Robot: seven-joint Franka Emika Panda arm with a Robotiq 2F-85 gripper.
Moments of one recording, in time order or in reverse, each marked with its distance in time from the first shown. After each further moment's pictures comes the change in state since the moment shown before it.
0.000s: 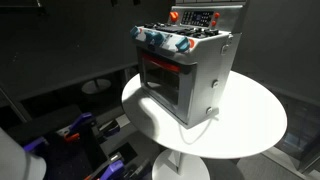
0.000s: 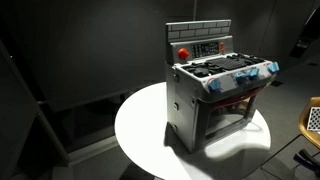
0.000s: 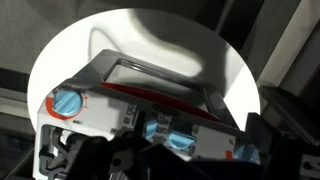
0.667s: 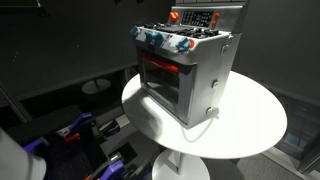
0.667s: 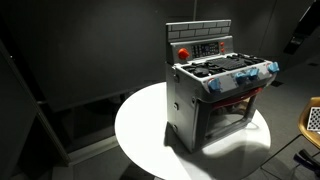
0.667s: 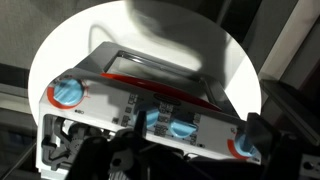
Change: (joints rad) arm -0.004 0.022 -0.002 0.023 0.000 0.024 0.004
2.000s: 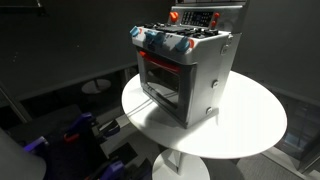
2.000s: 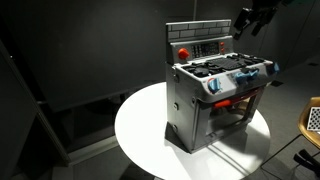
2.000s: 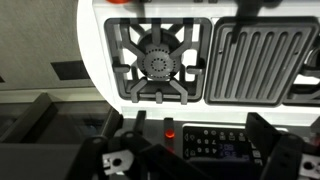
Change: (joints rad) arm -0.164 0.421 -0.013 0.325 -0.220 0.252 0.312
